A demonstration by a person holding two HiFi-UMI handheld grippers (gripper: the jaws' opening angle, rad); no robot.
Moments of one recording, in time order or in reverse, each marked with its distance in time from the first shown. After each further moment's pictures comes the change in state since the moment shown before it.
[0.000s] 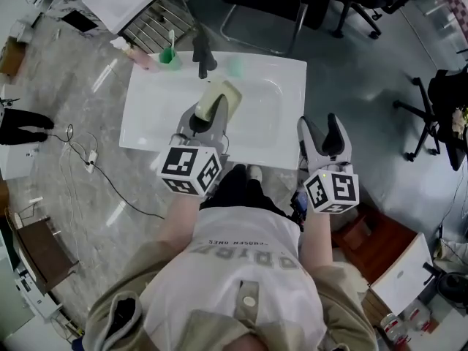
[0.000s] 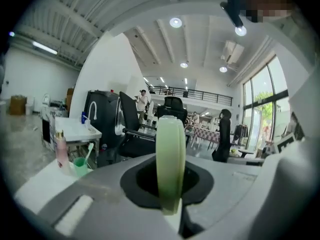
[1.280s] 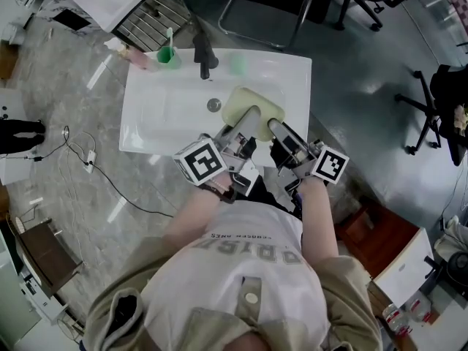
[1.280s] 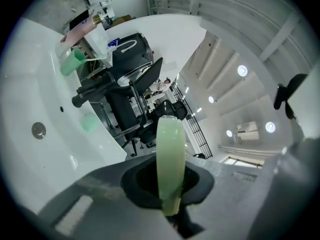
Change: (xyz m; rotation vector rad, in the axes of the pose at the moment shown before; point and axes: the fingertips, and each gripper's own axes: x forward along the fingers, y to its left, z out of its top) left arm 0.035 -0.030 -0.055 -0.916 0.019 -0.335; right arm 0.054 0.085 -0.073 0.990 0.194 0.594
